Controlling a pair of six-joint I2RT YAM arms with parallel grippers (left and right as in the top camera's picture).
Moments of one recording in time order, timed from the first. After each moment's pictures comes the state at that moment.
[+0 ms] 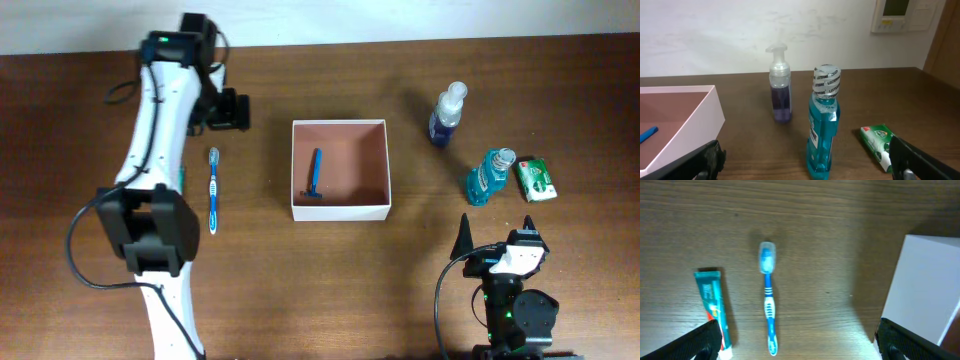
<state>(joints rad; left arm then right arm) -0.08 2.29 2.31 -1.48 0.03 -0.13 -0.08 0.01 0.01 -0.07 0.02 0.00</state>
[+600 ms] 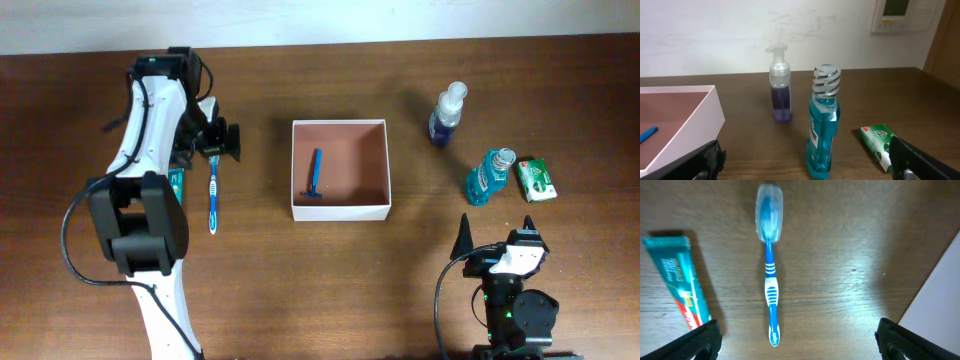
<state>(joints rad) -0.02 2.29 2.06 -1.43 0.11 -0.10 -0.08 0.01 0.01 -0.07 0.02 0.00</state>
